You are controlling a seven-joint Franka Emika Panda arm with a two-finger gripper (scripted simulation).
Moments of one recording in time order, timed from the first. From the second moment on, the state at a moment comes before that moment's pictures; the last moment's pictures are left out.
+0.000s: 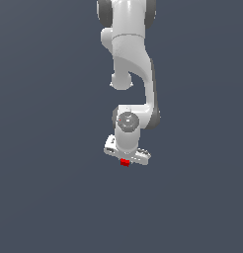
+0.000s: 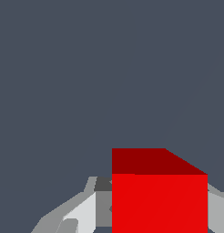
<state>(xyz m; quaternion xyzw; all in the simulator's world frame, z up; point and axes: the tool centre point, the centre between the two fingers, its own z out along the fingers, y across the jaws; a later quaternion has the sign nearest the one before) 0.044 0.021 0.022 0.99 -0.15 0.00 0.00</state>
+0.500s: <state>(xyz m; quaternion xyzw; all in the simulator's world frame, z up) 0.042 0.021 0.062 0.99 -0.15 0.00 0.00</state>
